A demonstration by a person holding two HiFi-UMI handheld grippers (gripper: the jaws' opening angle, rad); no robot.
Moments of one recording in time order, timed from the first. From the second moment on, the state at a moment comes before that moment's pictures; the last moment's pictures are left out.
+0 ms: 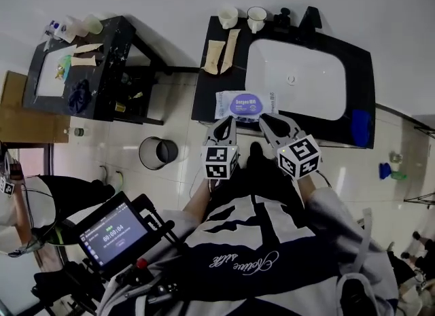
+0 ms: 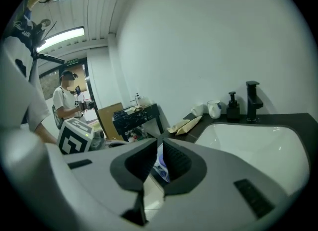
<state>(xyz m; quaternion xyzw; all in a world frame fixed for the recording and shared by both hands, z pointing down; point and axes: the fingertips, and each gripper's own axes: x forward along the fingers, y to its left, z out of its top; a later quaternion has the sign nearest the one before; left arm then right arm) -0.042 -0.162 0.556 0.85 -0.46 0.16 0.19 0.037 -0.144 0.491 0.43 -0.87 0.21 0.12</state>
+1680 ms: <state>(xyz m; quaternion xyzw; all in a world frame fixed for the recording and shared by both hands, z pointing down) -0.047 -0.181 0.639 0.81 -0.46 0.23 0.29 -0.018 -0.180 0.619 0.15 -0.87 -0.02 0.47</state>
